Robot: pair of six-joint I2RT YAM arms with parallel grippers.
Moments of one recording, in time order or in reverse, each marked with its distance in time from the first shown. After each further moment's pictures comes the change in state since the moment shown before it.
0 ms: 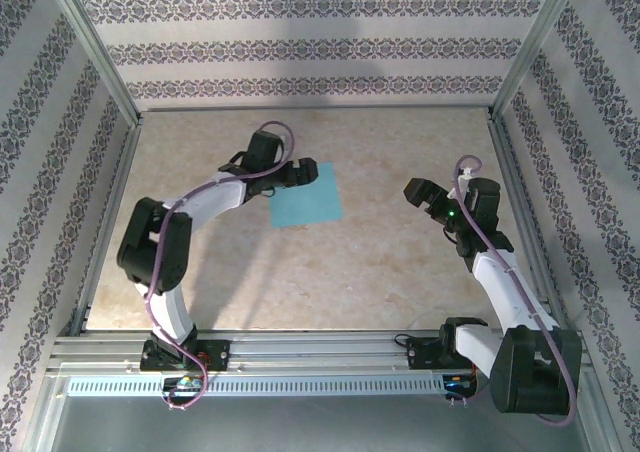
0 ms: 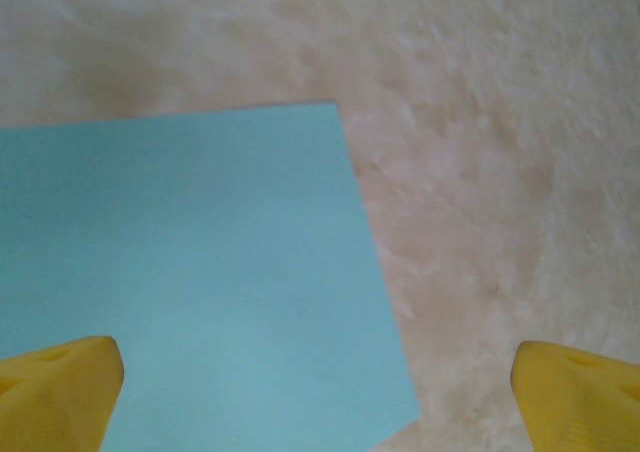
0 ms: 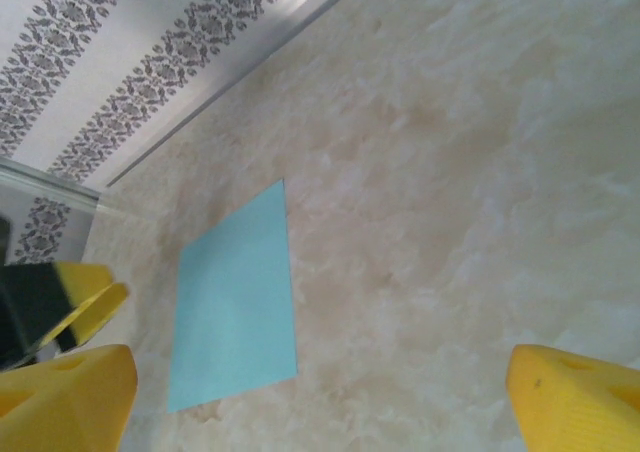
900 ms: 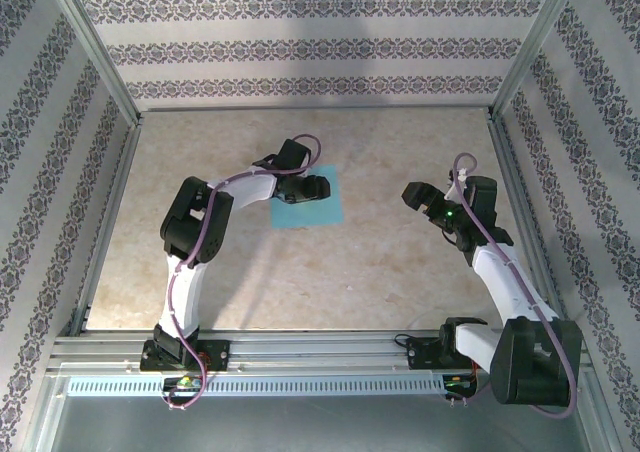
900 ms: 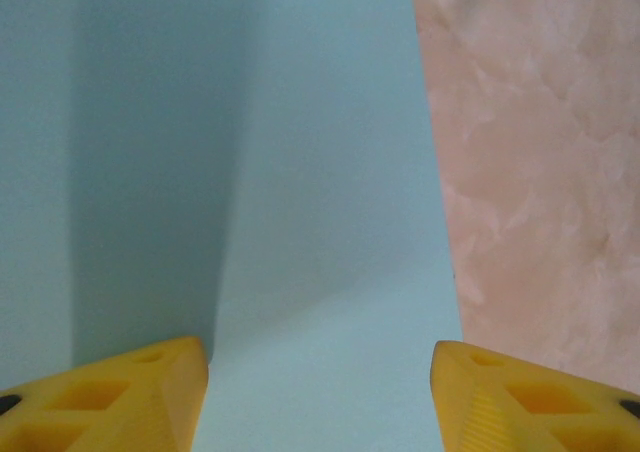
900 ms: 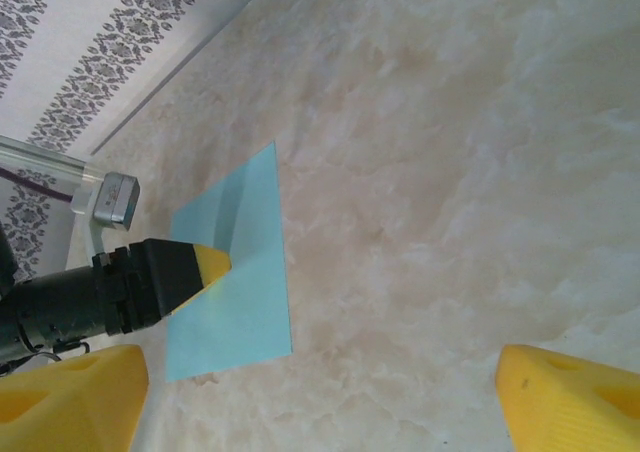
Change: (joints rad) left arm -0.055 0.277 0.176 -0.124 0.085 -0.005; right arm 0.000 0.043 0.041 -0.107 -0.024 -0.021
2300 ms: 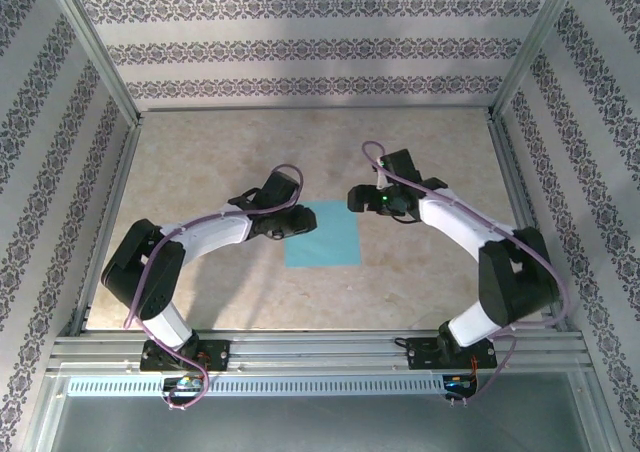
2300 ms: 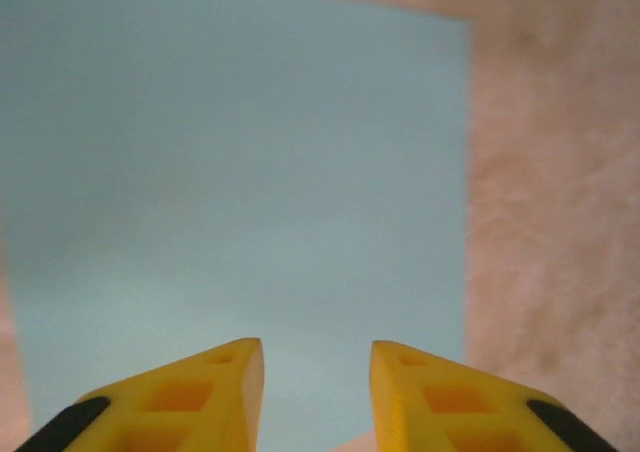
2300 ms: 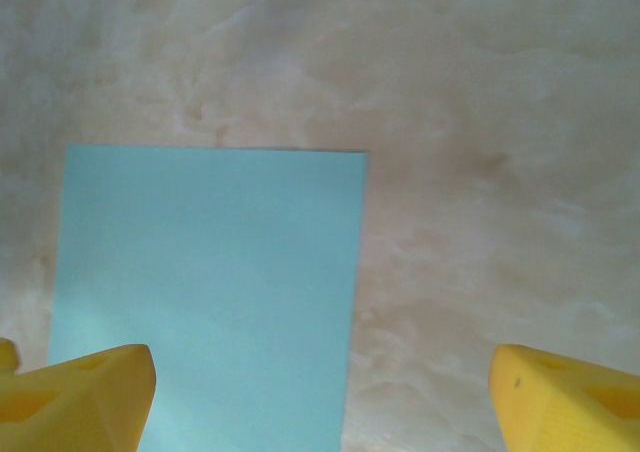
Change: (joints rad) left arm -0.111 -0.481 -0.509 0.050 -0.067 -0.243; right arm 0.463 0.489 0.430 -0.309 0.324 -0.187
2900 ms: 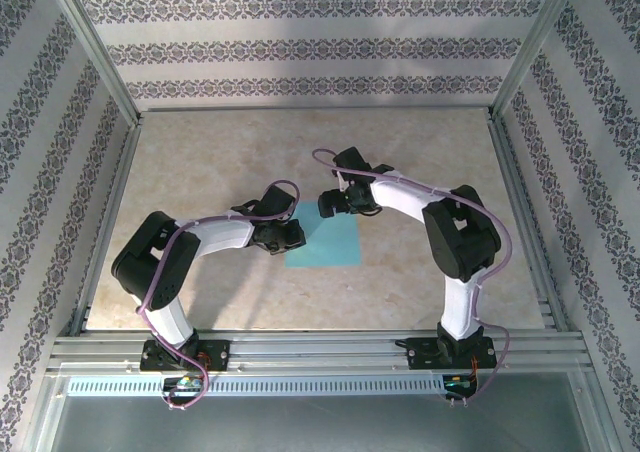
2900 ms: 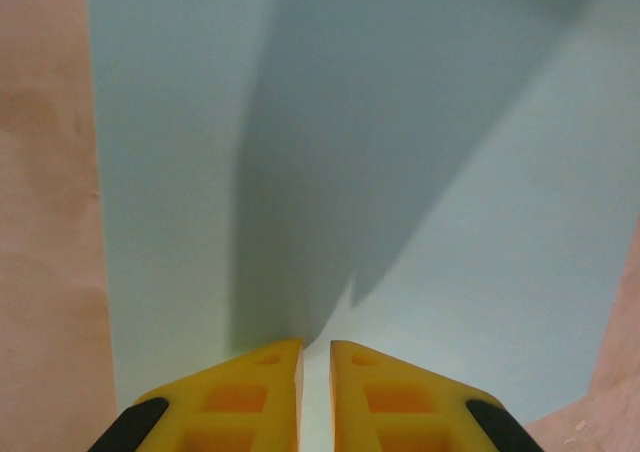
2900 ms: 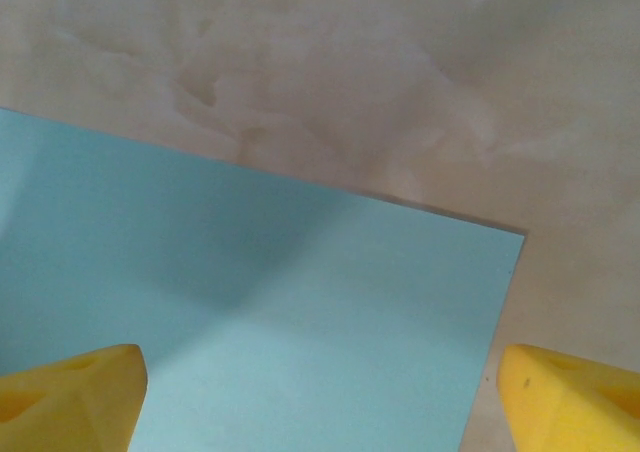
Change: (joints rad) left arm 0.014 0.075 -0.067 0.032 0.025 -0.033; right arm 0.129 0.369 0.271 -0.074 0.115 -0.077
